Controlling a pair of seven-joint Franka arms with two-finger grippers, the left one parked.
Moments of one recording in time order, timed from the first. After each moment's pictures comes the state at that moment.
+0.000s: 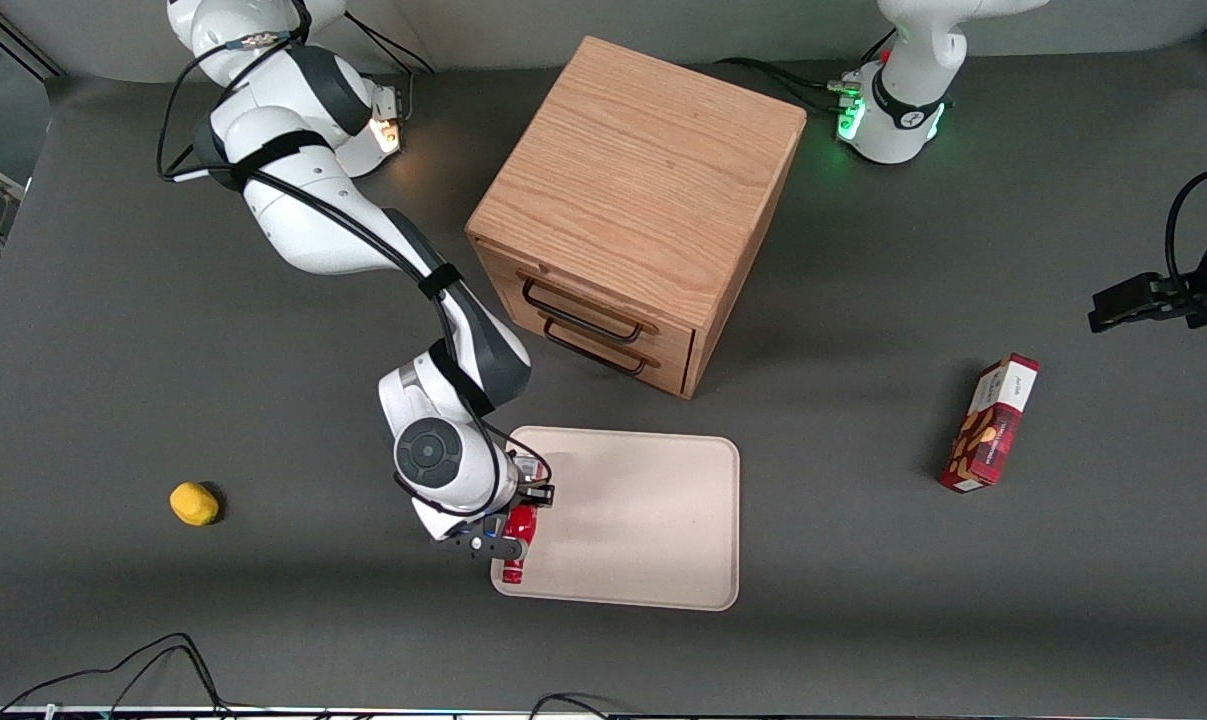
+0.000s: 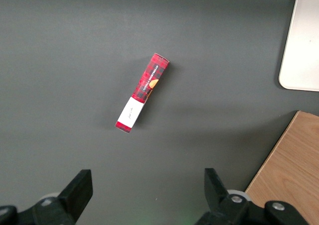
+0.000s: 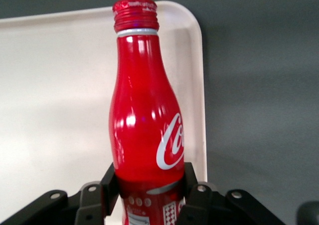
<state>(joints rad) 0.36 1.10 0.19 -0.91 -0.10 2.04 0.65</state>
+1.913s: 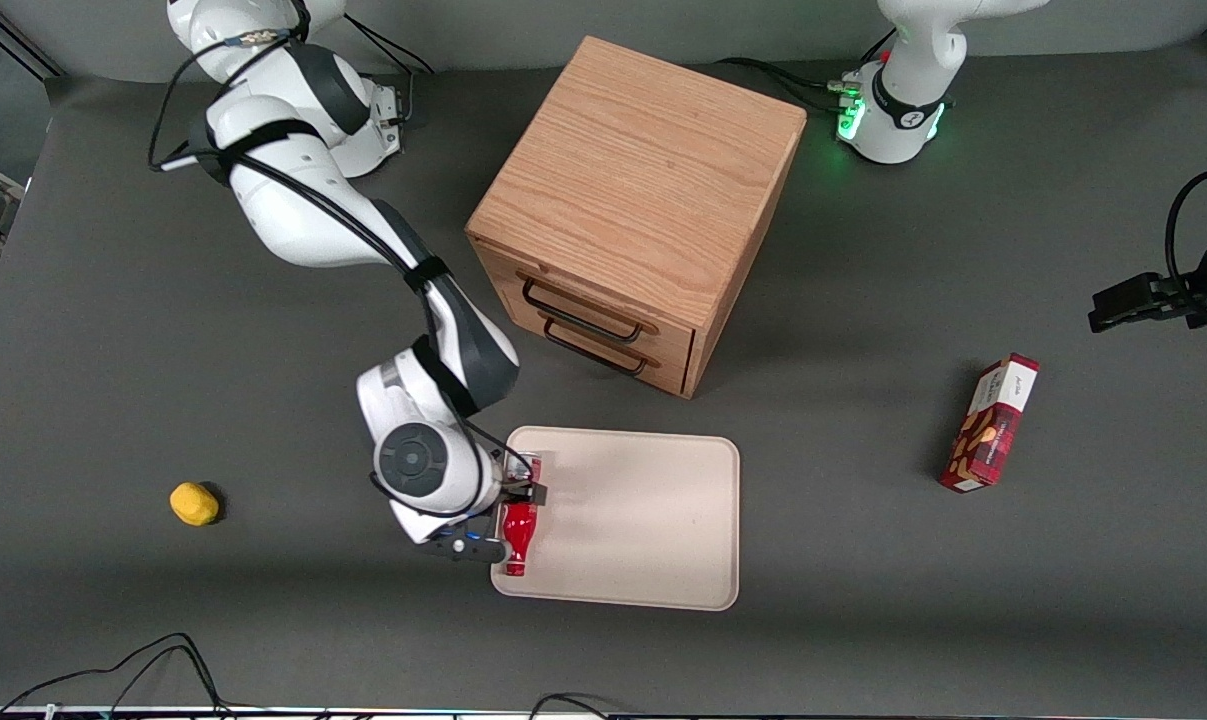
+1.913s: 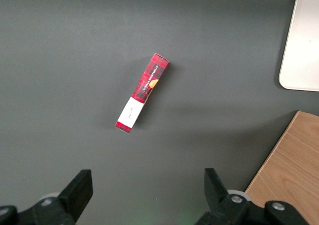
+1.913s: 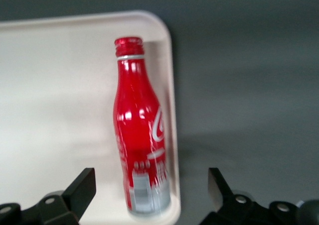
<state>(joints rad) 0.34 1.03 0.17 -0.83 -0.10 1.81 0.63</state>
